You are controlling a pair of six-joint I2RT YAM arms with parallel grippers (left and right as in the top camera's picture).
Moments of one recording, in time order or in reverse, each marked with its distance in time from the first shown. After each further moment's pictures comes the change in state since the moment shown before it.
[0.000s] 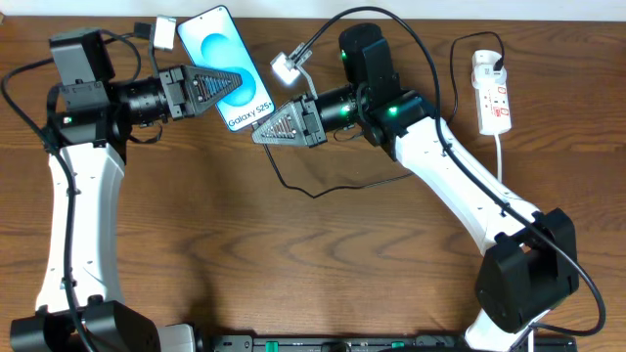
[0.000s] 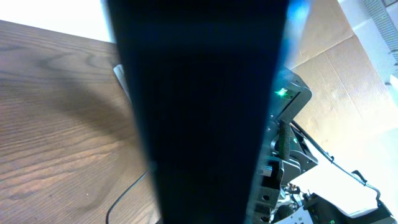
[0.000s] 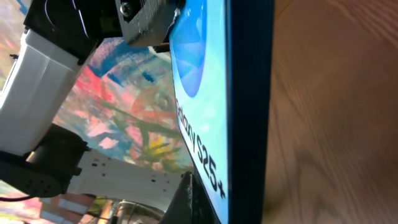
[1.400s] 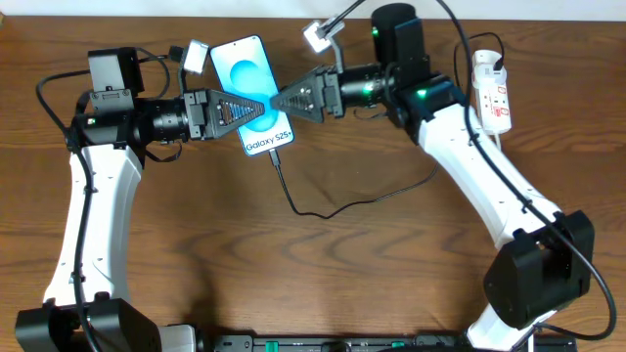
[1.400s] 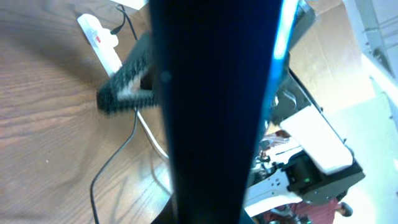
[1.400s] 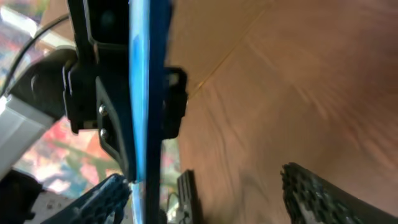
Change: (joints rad) left arm -0.061 -0.001 -0.057 -0.129 0.065 0.115; right arm -0.119 -0.008 0.055 -0.080 0.156 -0.085
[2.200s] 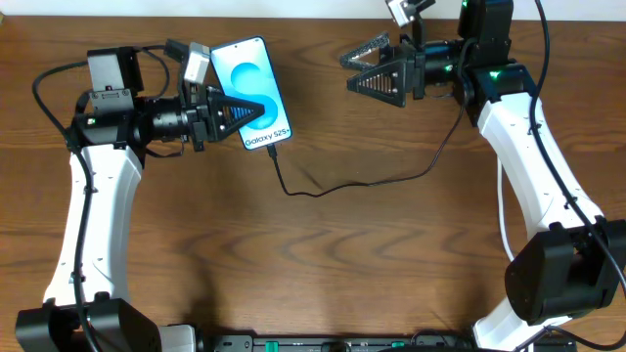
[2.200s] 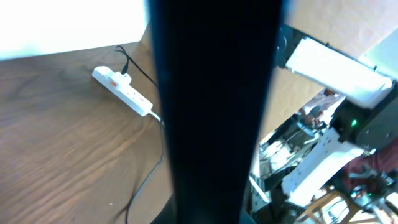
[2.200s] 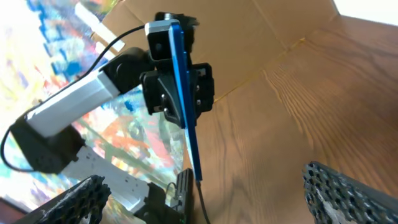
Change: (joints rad) left arm 0.000 0.000 0.000 0.039 0.000 0.389; right arm -0.241 -0.030 0.000 0.046 -0.327 -0.132
